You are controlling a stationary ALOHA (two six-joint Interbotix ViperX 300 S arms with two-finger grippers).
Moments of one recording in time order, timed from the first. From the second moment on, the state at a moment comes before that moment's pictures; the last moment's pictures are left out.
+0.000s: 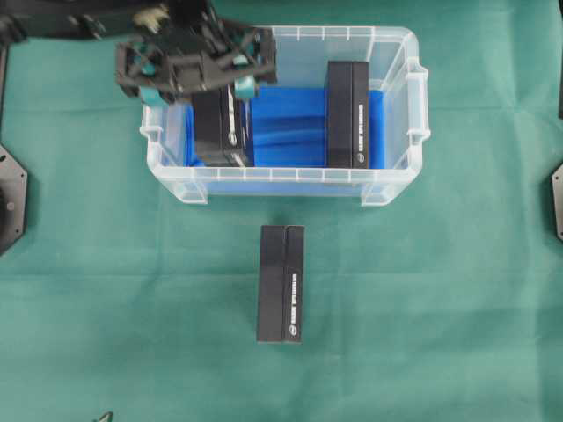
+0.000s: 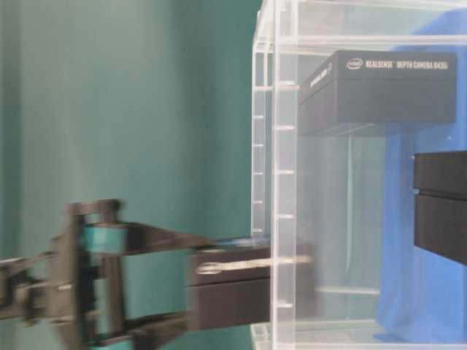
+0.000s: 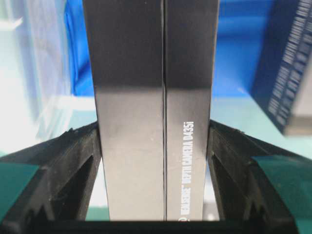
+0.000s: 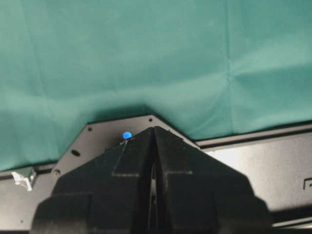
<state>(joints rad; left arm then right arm) 0.22 0.00 -0.02 0.06 1.35 -1.41 -0.01 -0.71 0.48 -0.12 1.58 0.25</state>
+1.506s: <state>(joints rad) 0.22 -0.01 -0.22 0.05 1.59 -1.39 -0.01 -0.71 0.48 -0.12 1.58 0.25</state>
